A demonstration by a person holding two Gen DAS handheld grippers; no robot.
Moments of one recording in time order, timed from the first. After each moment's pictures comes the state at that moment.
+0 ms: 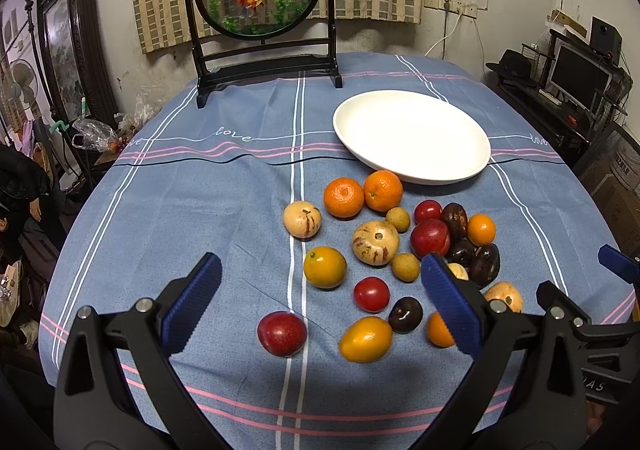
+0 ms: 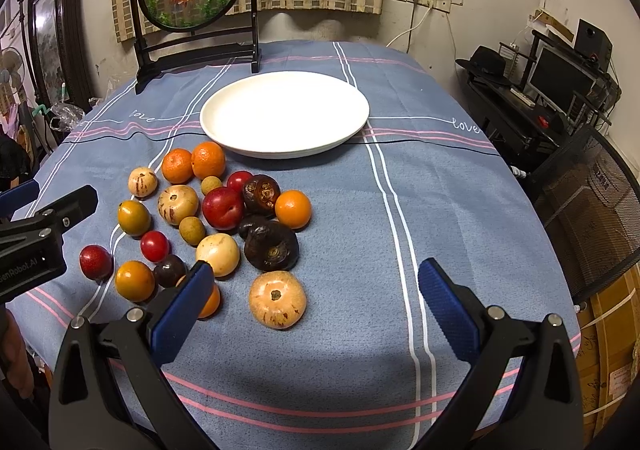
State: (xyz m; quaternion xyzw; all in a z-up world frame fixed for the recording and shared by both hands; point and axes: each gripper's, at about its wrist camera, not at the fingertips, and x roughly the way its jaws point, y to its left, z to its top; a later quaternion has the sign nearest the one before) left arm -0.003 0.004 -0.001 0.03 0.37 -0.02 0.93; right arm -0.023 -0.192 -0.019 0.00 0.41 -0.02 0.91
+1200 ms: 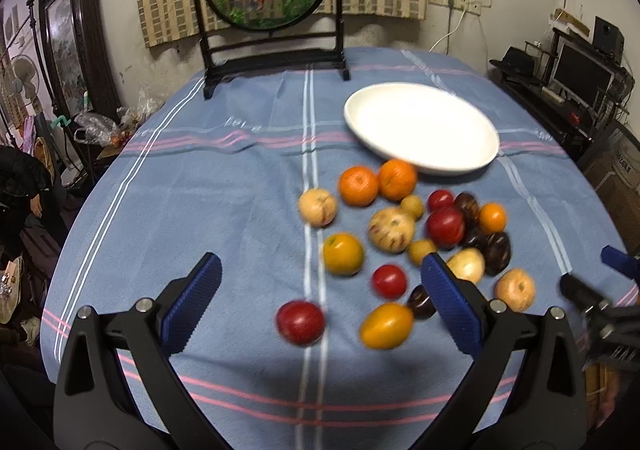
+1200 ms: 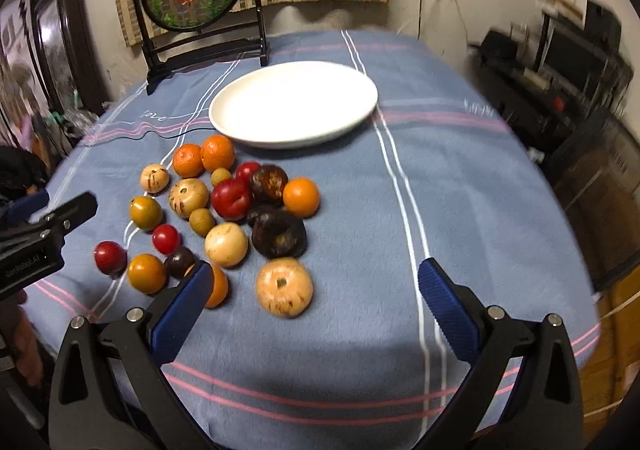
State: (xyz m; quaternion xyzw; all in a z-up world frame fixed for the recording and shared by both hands) left arm -0.010 0.023 -0.015 0.03 0.38 -0.01 0.92; right arm -0.029 -0.218 -0.031 0.05 0.43 0.02 0.90
